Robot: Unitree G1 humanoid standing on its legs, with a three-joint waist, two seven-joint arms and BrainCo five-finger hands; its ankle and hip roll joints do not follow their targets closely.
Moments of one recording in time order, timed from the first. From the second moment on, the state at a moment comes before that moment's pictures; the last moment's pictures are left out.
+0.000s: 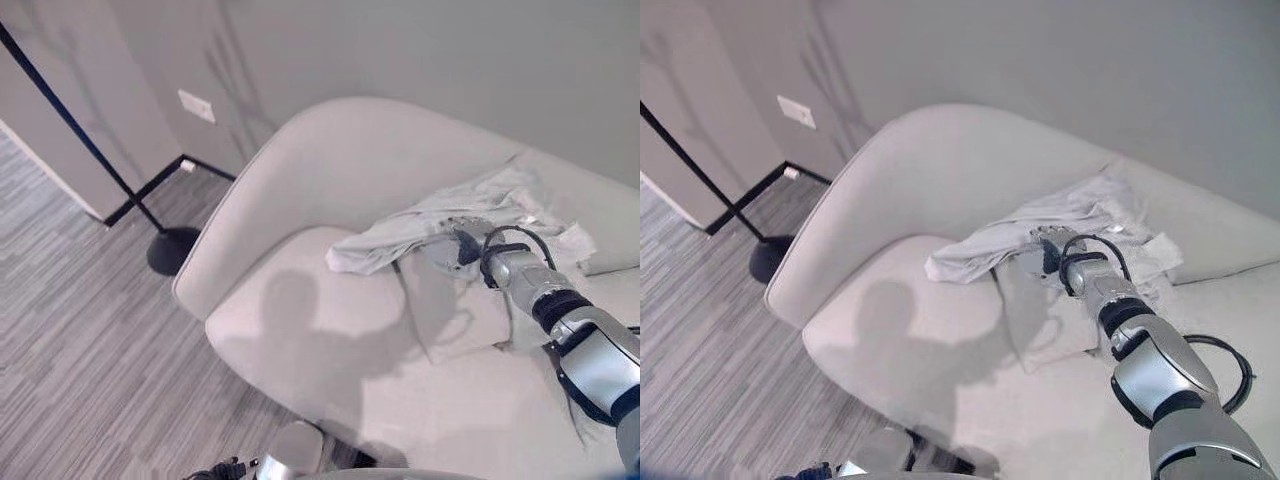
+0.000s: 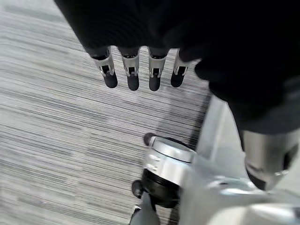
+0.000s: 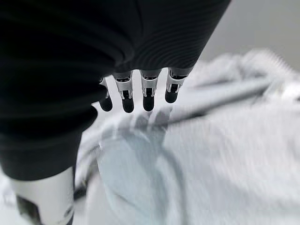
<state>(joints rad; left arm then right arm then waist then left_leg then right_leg) -0.02 0.27 -0.24 1.39 -0.11 -0.06 -0.03 -0.87 -0.59 0.81 1.11 -0.72 -0.08 -0.13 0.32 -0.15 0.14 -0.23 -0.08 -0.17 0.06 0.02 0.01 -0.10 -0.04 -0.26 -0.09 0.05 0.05</state>
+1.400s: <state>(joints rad) -0.18 0.26 -0.40 1.32 0.02 -0.17 0.20 -1.00 -0.64 0.81 1.16 -0.91 0.13 -0.44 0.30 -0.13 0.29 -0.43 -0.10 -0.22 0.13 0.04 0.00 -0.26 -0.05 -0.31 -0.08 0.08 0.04</state>
